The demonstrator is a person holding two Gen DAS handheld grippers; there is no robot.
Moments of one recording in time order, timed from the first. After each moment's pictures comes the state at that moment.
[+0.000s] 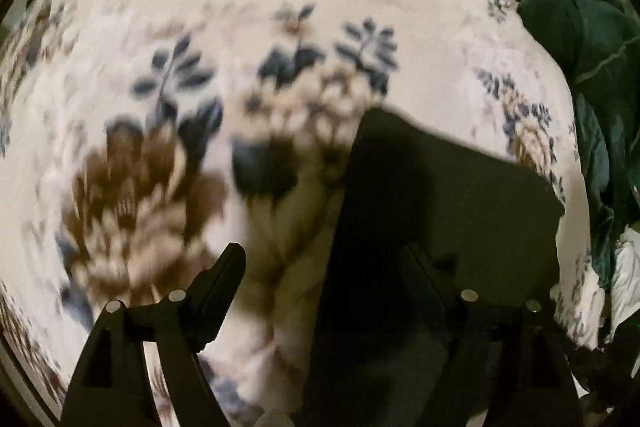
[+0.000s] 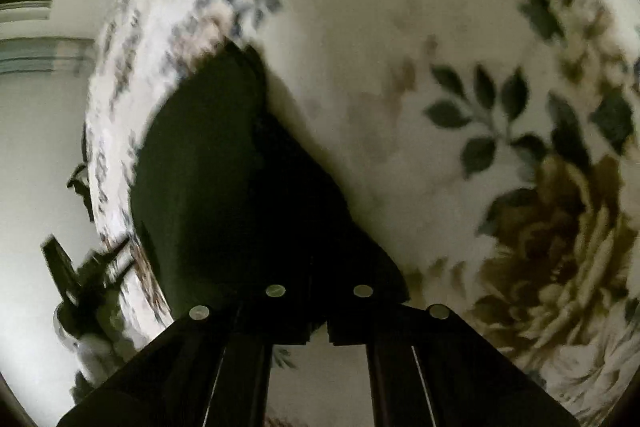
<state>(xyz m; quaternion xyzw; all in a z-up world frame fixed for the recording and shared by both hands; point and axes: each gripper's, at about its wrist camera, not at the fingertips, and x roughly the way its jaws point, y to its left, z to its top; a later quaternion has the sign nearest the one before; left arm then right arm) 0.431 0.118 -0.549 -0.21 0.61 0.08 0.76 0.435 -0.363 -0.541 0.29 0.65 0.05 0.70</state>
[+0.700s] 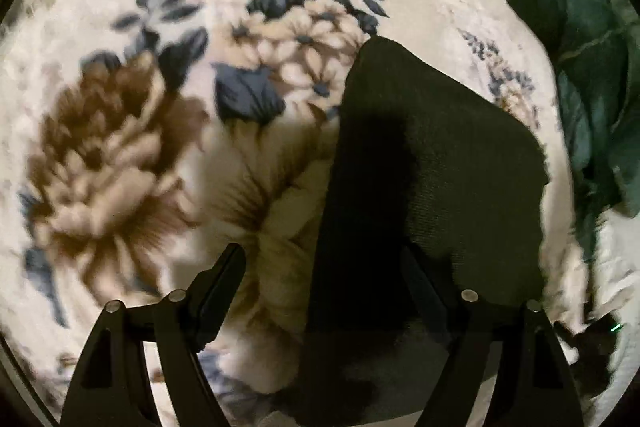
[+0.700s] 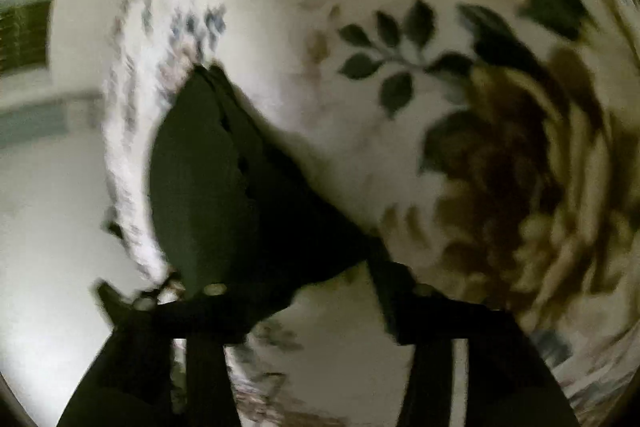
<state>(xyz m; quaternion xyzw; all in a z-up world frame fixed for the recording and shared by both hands) 0.405 0.117 -0.573 -0.26 0.61 0.02 0.74 0.383 -0.403 -0.587 0.45 0.63 0.05 0.64</state>
